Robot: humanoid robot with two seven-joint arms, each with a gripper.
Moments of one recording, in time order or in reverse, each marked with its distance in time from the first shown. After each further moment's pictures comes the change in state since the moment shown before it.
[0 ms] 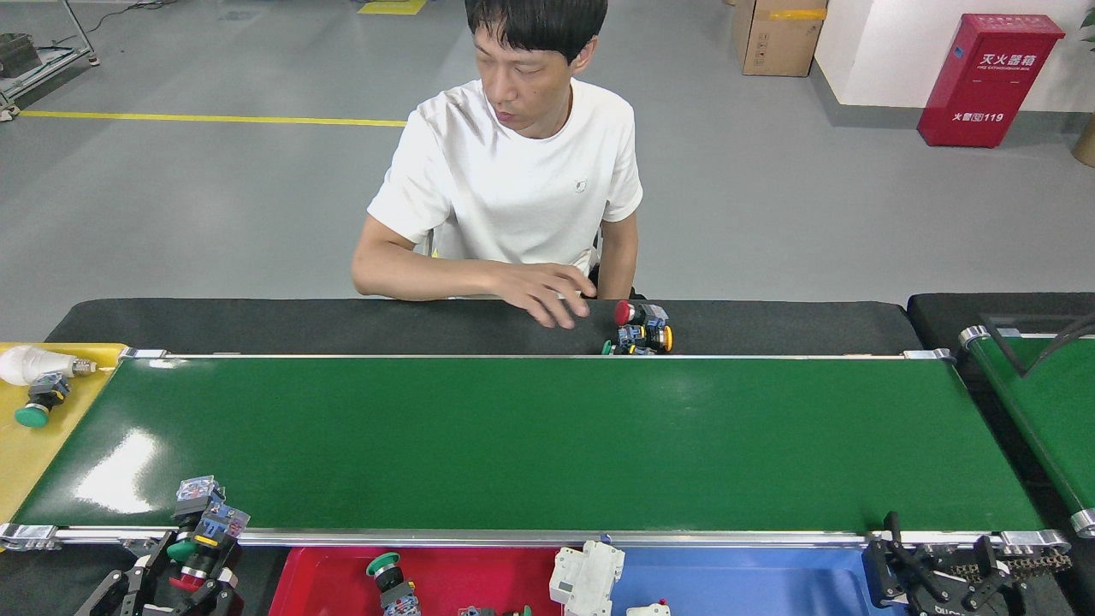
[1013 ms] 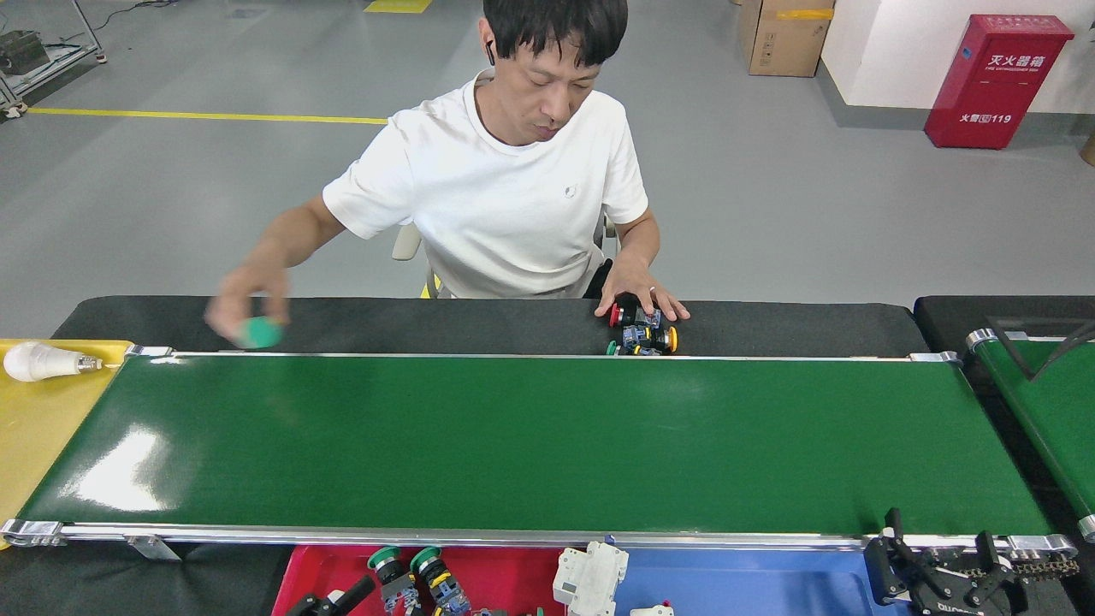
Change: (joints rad) left arm -0.012 -0.170 -0.100 -0.048 -0.140 -0.372 0.008; right arm -0.008 0.002 0.003 -0.029 0.000 -0.114 0.000
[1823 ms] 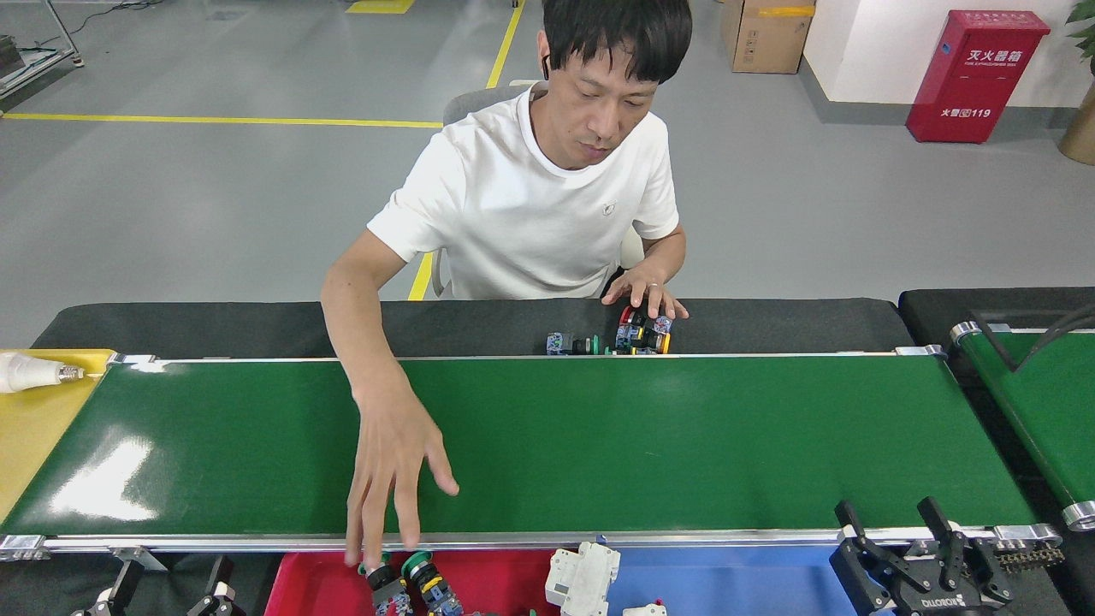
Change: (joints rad) left arm -0.034 -0.044 0.226 0.058 0.061 0.423 -0.010; right arm 0.094 0.010 -0.086 -0.177 -0.058 -0.332 0.125
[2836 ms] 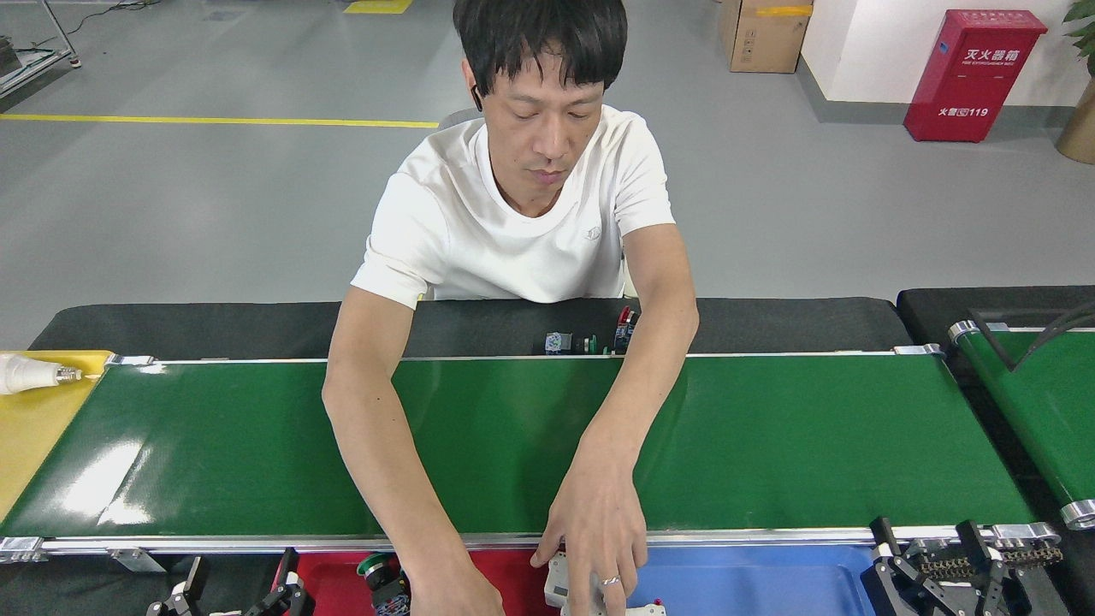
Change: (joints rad) left arm -0.006 0.012 -0.260 -0.010 -0.048 0.247 -0.002; right arm 0.032 0.034 -0.075 0.000 -0.002 -0.018 -0.133
